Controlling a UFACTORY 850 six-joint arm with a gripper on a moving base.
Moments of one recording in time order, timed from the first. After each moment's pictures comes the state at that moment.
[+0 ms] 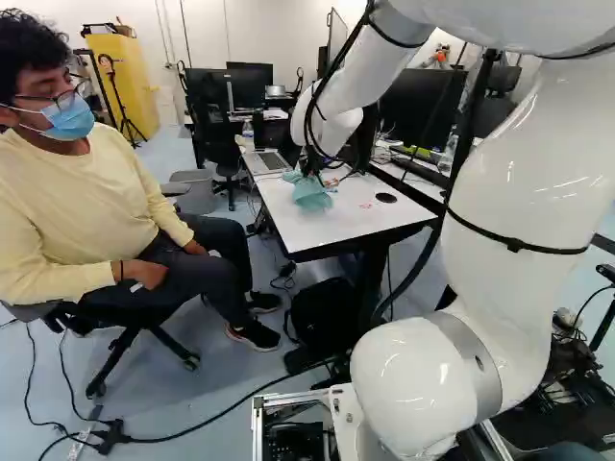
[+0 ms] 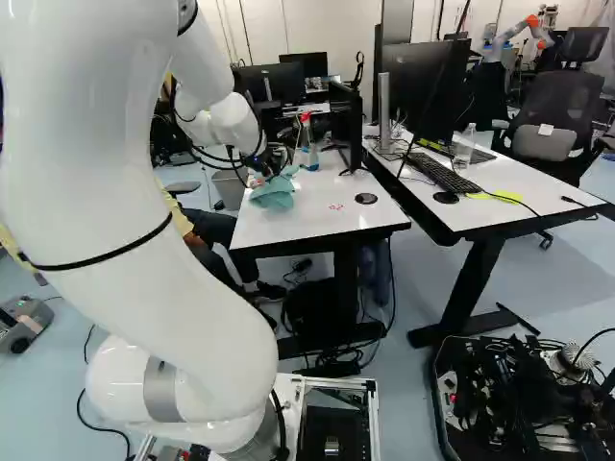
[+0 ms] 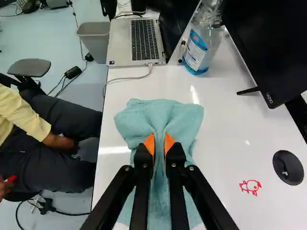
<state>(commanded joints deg) 6.1 -4.8 -50.3 -2.4 -0.1 0.0</state>
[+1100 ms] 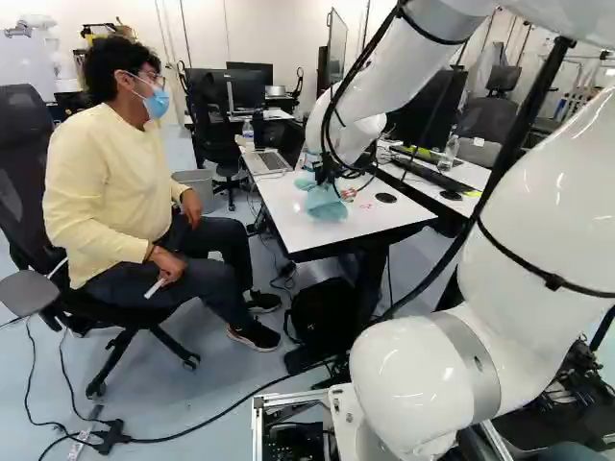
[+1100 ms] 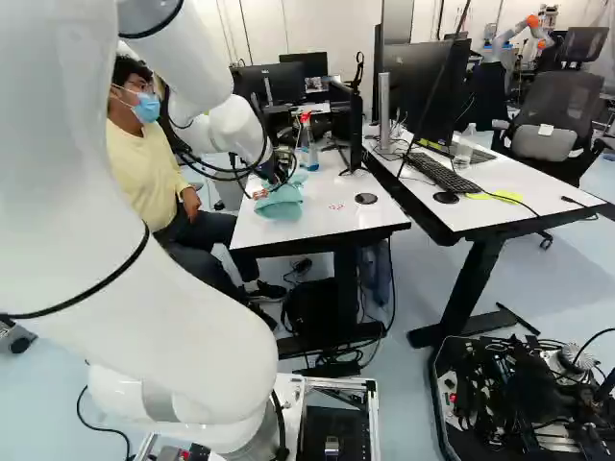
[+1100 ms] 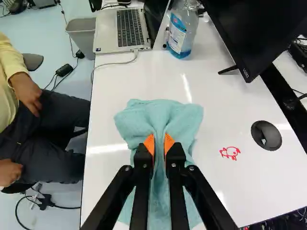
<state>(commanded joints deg) 2.8 4.5 -40.8 -2.4 -0.5 0.0</state>
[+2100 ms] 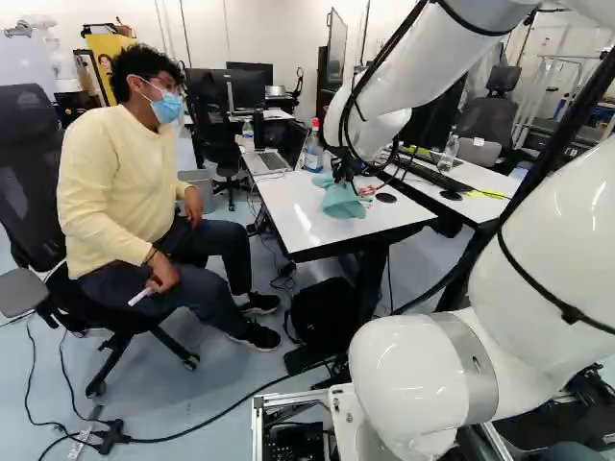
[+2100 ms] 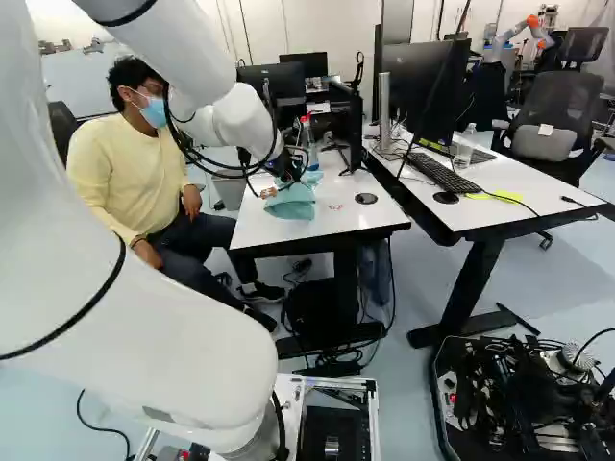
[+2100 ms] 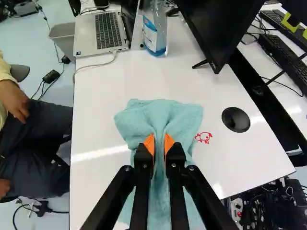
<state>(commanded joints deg) -2.7 9.7 -39.2 -2.4 -4.8 0.0</state>
